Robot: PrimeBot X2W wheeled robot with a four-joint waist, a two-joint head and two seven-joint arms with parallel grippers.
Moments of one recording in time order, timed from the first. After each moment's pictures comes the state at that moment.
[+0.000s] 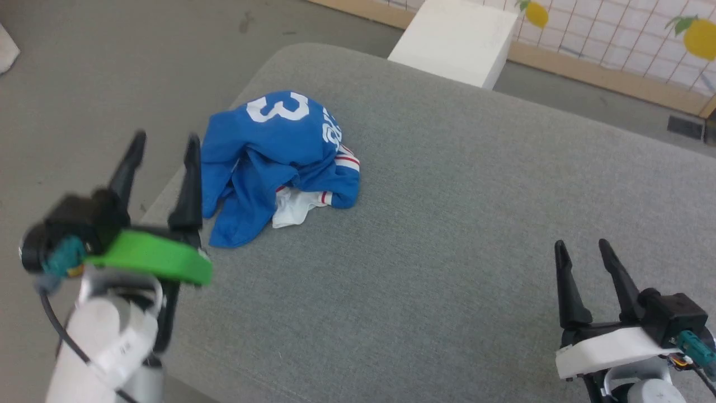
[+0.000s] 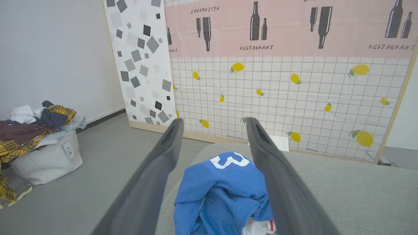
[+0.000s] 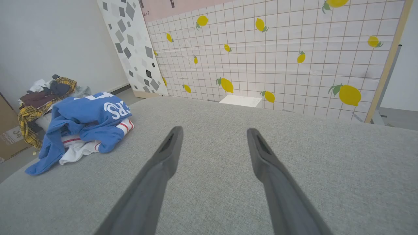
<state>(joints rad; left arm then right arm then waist) -0.23 0.19 -0.01 -0.11 -0.23 -0.10 -0.05 -0.01 -0.05 -0.05 0.12 0.16 0.13 -0.24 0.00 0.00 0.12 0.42</state>
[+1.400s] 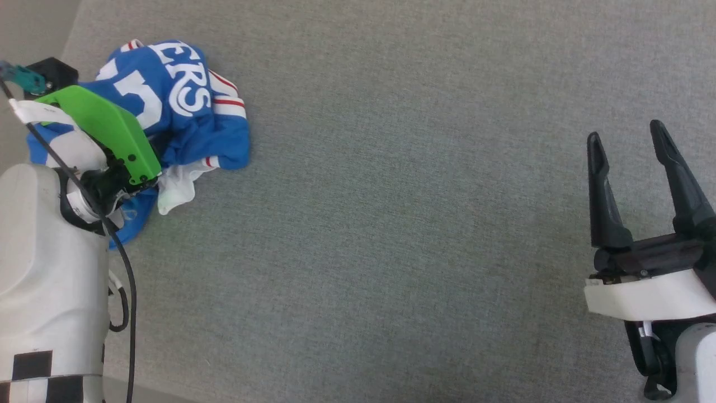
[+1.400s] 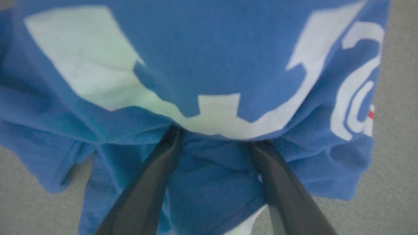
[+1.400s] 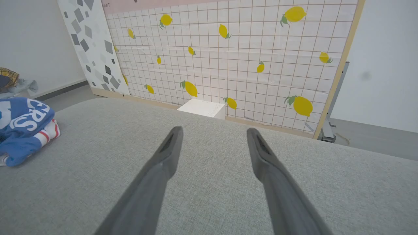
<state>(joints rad) -0.73 0.32 0.00 0.43 -0.54 0.09 0.80 -0.12 -0.09 -0.02 -0.31 0.02 0.13 -0.08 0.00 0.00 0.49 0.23</state>
